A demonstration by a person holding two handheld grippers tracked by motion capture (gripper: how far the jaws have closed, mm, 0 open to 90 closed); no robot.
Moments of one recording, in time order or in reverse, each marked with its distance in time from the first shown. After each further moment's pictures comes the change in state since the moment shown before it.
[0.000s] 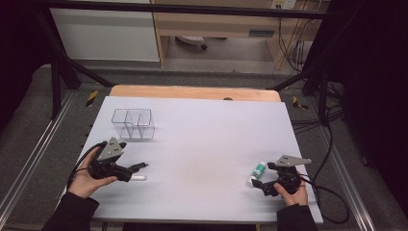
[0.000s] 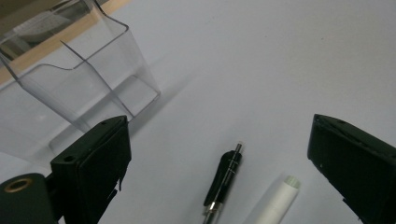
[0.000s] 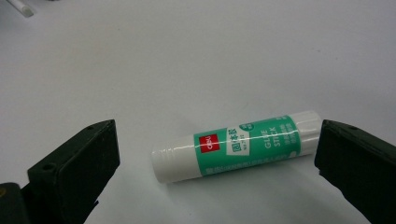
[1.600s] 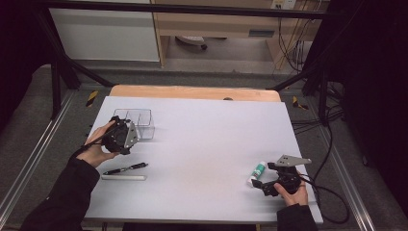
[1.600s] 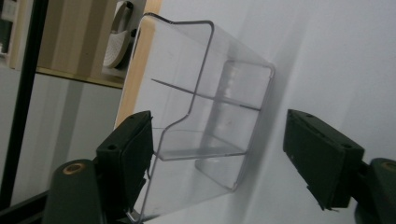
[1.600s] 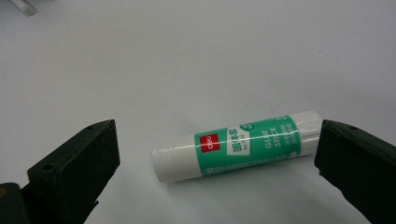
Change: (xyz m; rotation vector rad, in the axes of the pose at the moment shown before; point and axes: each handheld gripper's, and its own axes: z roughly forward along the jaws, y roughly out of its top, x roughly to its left) left arm 0.043 0.039 0.044 0.275 0.250 0.601; right arm 0.000 0.000 0.000 0.002 -0.001 -0.005
